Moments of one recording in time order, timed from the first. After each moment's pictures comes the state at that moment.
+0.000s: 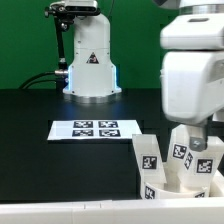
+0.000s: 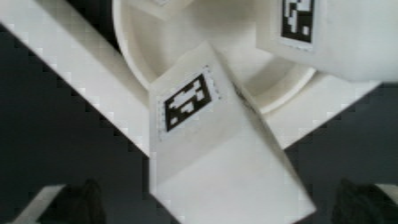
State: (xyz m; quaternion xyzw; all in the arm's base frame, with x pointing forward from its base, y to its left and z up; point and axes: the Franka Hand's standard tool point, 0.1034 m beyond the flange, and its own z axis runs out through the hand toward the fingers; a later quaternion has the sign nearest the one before) arm 0.639 0.118 0.098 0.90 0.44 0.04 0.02
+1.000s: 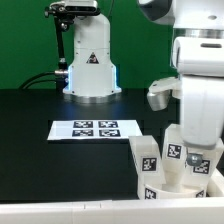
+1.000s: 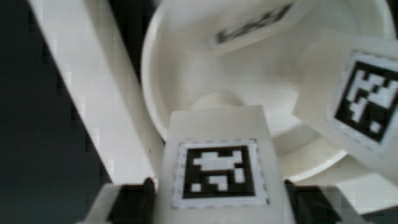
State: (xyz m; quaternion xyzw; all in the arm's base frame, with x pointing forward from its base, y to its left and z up) arm 0.634 0.103 0.072 0.84 0.55 0.01 0.03
